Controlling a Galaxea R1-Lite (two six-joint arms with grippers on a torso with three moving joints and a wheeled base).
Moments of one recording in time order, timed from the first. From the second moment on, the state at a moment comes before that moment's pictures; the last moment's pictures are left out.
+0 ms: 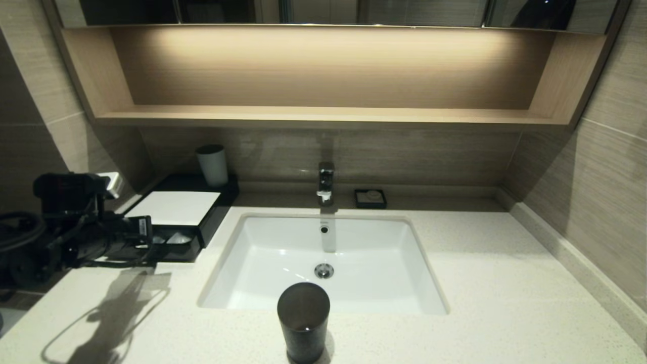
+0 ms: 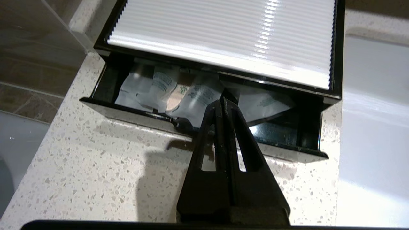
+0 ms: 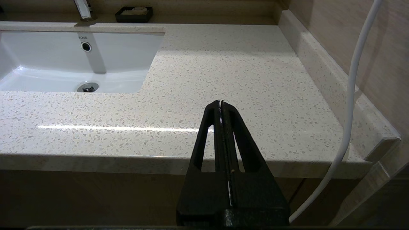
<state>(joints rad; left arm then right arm) 0.13 1.80 -0.76 -0.54 0.04 -0.01 0.00 0.00 0.00 0.00 0.00 -0.01</state>
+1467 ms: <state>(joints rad) 0.14 1.93 -0.71 -0.54 0.04 0.00 0.00 0.00 0.00 0.00 0.00 -0.01</state>
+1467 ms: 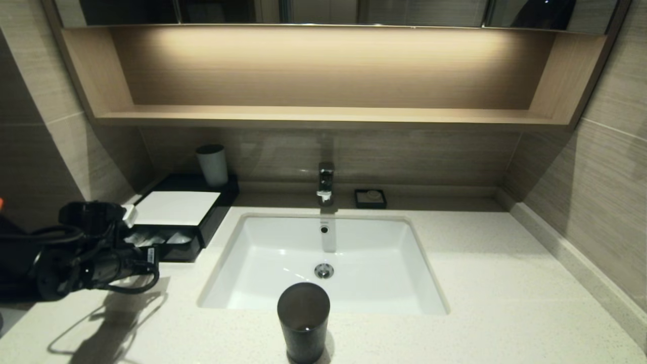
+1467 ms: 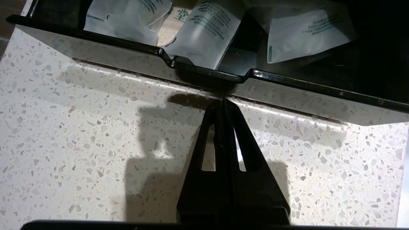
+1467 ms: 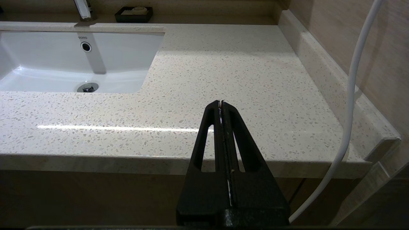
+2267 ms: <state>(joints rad) 0.15 1.97 -0.76 -0.57 0.04 -0.01 0.00 0.00 0.00 0.00 0.00 -0.01</state>
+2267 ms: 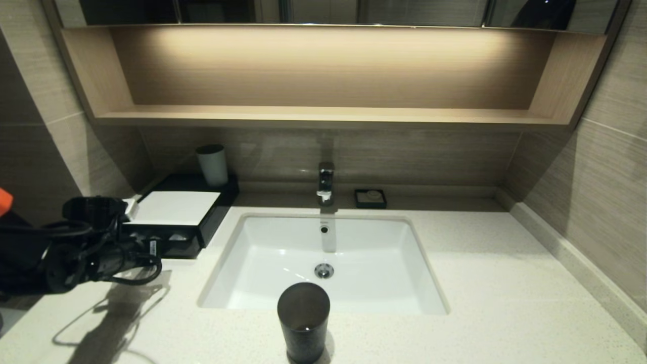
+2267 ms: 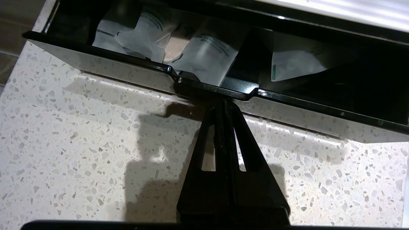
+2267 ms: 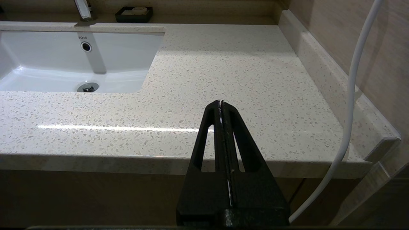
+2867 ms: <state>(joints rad) 0.15 1.98 -0.80 -0.57 0.04 -0.01 0.00 0.00 0.00 0.00 0.00 -0.01</state>
